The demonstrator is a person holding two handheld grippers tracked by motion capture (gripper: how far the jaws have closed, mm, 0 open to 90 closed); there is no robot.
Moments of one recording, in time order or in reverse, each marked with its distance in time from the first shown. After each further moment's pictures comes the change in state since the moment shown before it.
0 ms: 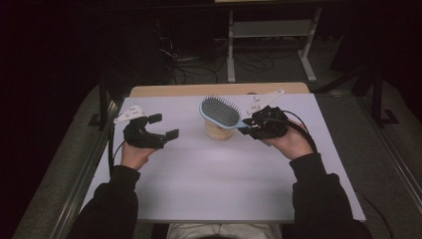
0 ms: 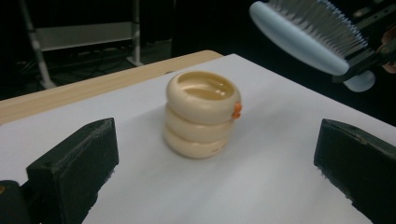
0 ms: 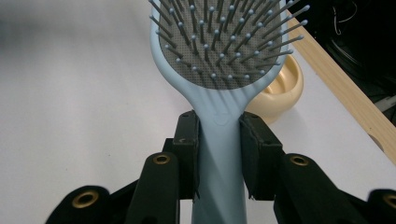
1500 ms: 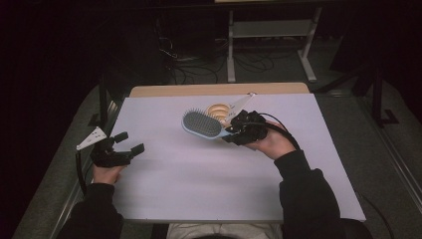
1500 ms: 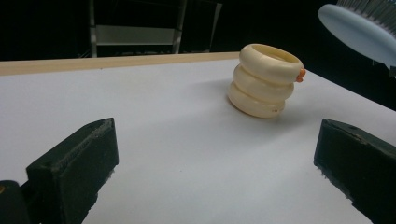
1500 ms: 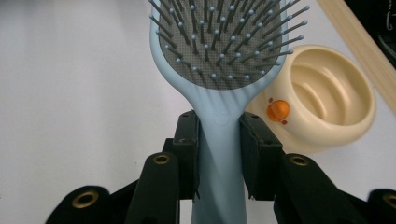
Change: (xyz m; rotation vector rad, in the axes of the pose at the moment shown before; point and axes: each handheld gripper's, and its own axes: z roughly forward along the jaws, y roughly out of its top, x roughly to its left) left arm 0.058 -0.083 -0.082 -0.085 0.153 -0.102; right arm 0.020 0.026 0.035 0.087 0.107 -0.080
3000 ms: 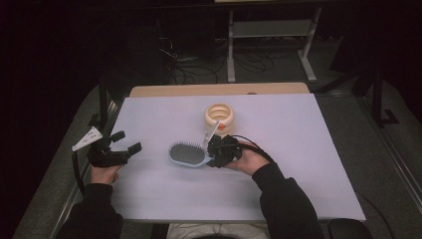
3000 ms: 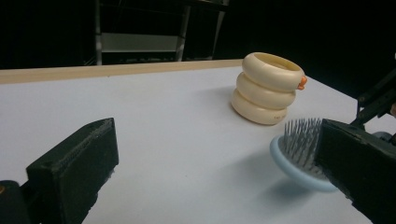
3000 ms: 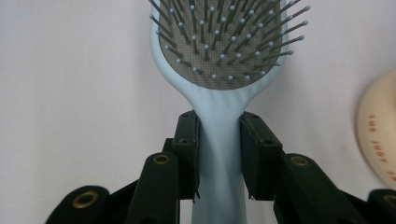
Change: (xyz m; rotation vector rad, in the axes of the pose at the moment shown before) left arm 0.001 0.002 -0.006 -0.025 0.014 0.005; right arm 0.036 -0.003 0.092 0.159 0.150 -0.035
